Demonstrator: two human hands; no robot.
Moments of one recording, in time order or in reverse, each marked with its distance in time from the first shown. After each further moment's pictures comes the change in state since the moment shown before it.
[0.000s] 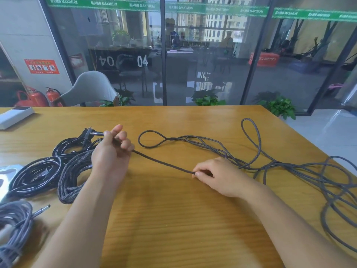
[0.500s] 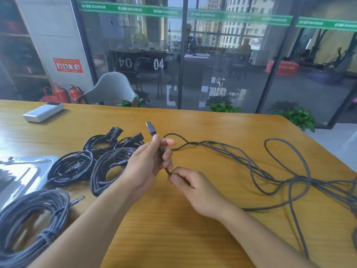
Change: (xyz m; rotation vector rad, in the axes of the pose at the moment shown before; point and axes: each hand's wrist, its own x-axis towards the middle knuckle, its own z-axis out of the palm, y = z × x) left_hand -0.044 0.011 -0.006 0.457 -0.404 -0.050; right_hand 0.023 -0.107 0.050 0.628 0.081 -0.171
